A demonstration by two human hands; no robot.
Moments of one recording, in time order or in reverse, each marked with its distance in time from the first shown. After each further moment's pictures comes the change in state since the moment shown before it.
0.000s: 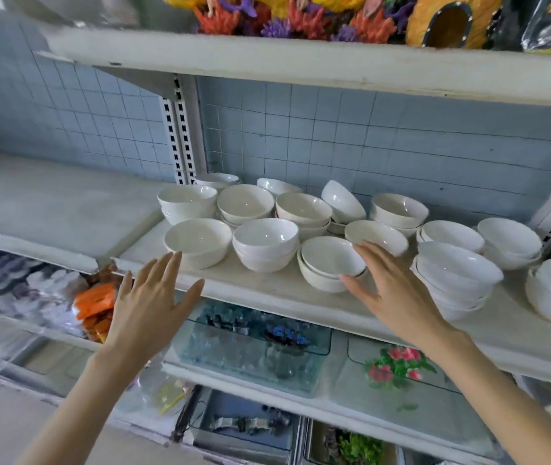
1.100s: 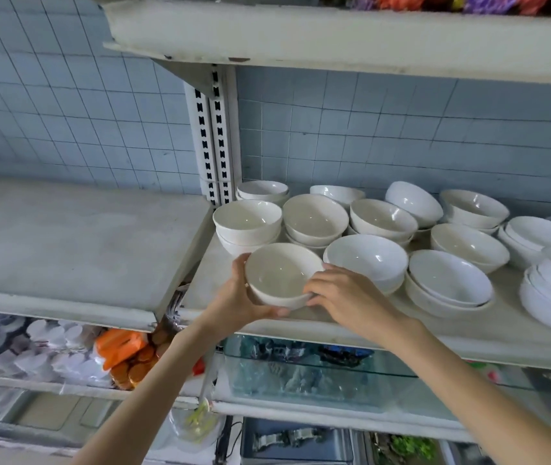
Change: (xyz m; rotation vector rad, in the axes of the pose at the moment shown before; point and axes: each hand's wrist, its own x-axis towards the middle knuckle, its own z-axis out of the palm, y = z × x) left_hand 0.145 -0.094 0.062 -0.921 -0.368 0.231; right_hand 0.131 -0.161 0.122 0.042 -0.054 -0.348
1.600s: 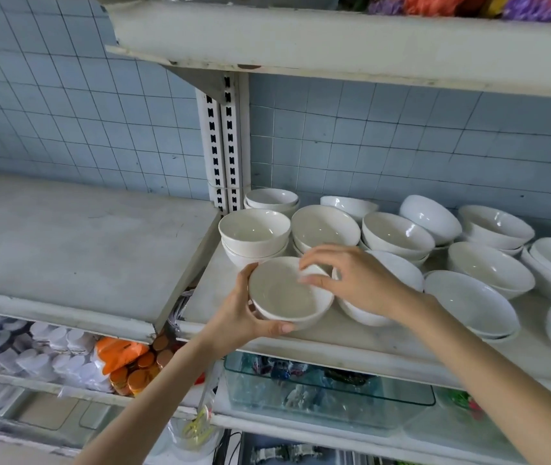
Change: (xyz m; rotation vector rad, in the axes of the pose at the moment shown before) left_hand 0.002 -0.005 0.001 -0.306 -0.057 -0.003; right_hand 0.043 0.020 -0.033 0.340 -0.033 0.122
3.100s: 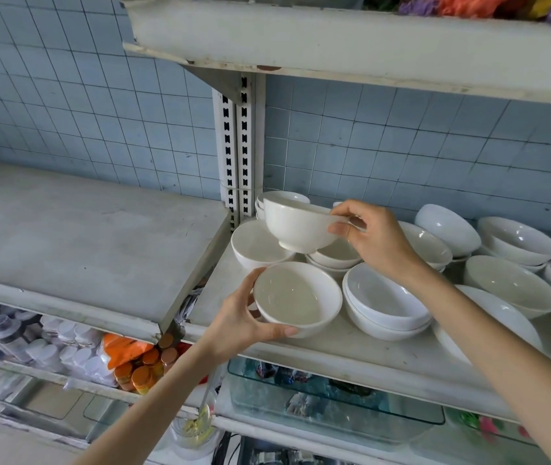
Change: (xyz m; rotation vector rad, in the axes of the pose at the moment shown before) left_hand -0.003 0.001 -0.005 -0.020 0.070 0.008; right_hand 0.042 0.010 -0.026 0.309 0.301 0.054
